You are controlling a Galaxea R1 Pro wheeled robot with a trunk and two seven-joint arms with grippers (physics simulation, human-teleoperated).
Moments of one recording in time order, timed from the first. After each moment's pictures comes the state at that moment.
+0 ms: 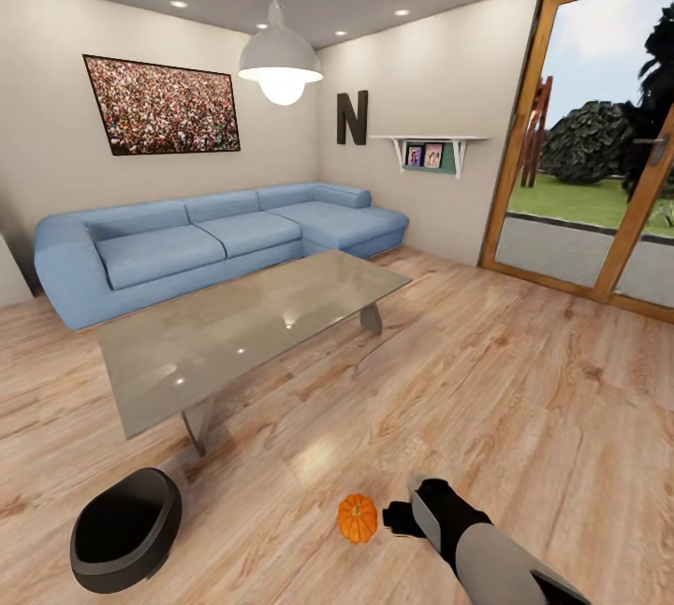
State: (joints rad) left arm -0.48 -0.06 -1.97 -0.01 2.13 0.31 -0.04; right arm -0.71 0.17 -0.45 -0.20 0.36 0.47 -0.06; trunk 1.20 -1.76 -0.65
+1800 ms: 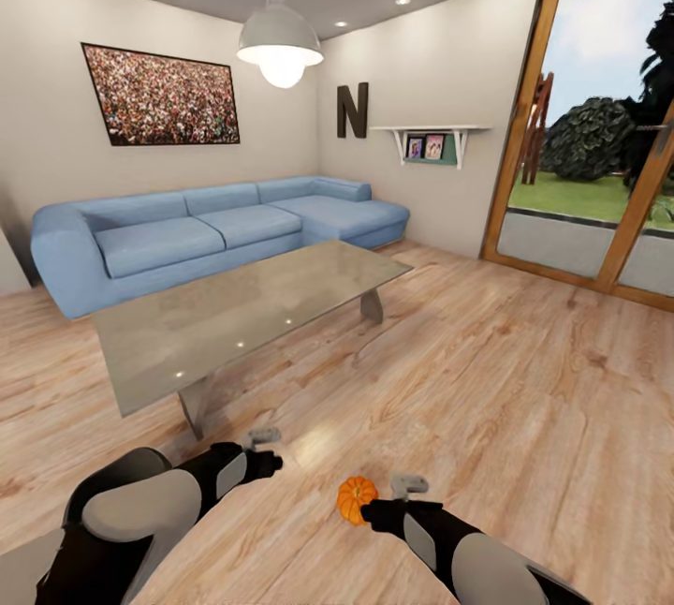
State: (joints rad) left arm -0.90 -0.06 -1.98 -0.01 2.11 0.25 0.02; right arm -0.72 0.17 -0.45 -0.05 0.35 0.13 0.06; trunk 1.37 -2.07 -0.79
